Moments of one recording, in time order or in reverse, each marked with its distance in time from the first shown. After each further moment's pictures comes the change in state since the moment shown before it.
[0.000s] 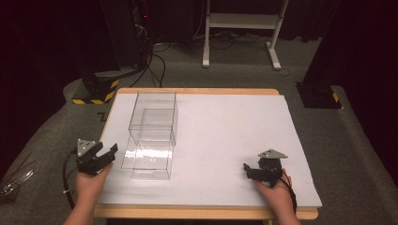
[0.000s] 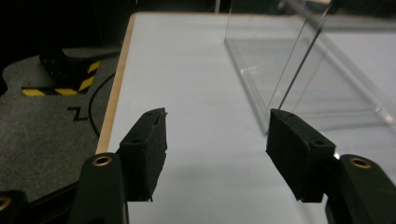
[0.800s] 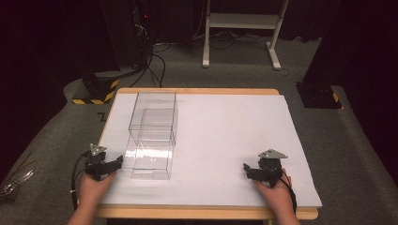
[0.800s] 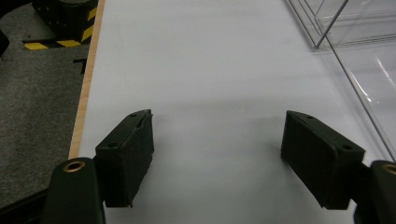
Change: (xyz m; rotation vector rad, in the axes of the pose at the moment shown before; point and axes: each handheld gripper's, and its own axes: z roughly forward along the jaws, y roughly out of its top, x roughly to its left) left arm 0.004 -0.027 0.031 0.233 0.038 0.072; right arm 0.000 0.000 0.000 -0.001 0.000 0.000
